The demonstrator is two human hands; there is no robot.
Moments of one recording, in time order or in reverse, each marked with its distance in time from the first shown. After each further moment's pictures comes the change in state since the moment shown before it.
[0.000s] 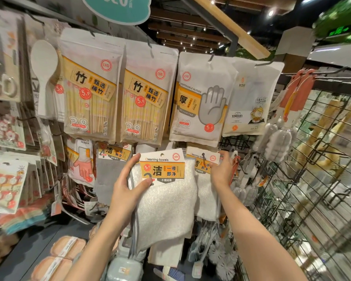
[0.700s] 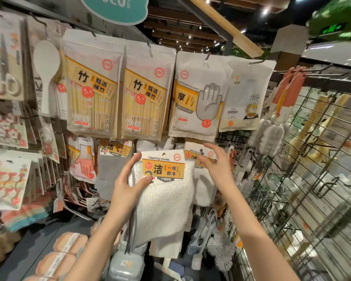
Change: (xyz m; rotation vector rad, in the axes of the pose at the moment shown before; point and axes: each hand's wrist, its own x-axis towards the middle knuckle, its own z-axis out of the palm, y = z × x) left_hand -0.011 0.000 -0.008 0.002 -0.011 0.001; right_hand -0.064 -0.057 -0.057 0.101 -0.293 -0.267
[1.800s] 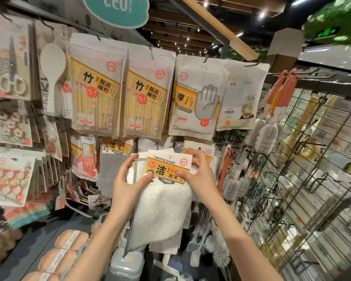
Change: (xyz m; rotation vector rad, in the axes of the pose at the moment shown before) left_hand -0.015 0.007 -0.004 -0.009 0.080 -0.040; right_hand -0.053 -0.033 0.028 0.204 -0.130 0.074
